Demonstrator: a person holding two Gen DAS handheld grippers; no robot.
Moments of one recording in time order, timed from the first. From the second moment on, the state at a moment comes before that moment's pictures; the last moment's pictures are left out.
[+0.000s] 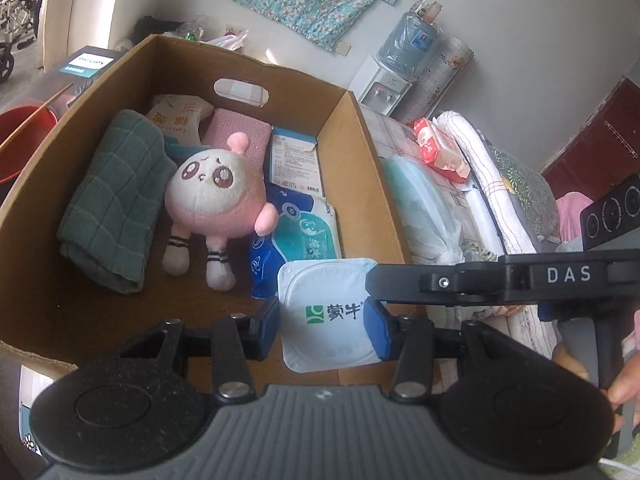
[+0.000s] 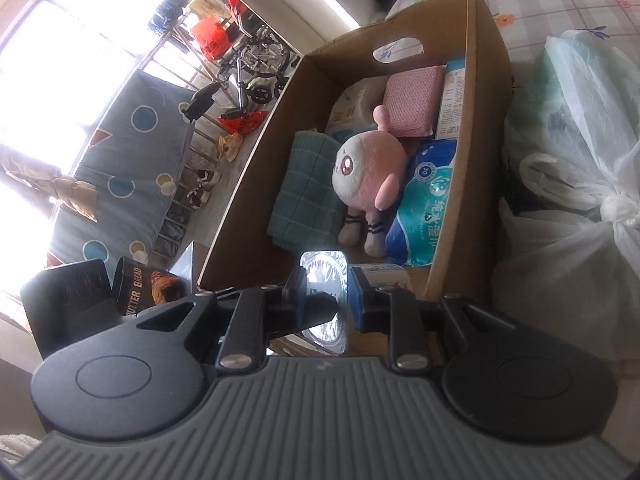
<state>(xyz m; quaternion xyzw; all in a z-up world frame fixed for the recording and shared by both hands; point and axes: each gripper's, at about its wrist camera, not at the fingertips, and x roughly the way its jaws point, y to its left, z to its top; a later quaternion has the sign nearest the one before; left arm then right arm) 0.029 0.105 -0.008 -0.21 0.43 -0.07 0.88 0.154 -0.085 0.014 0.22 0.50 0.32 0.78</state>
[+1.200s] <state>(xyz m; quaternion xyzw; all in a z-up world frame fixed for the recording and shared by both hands) 0.039 0.076 -0.004 -0.13 0.41 -0.08 0.90 0.105 -0.185 0.030 0.26 0.35 0.19 0.88</state>
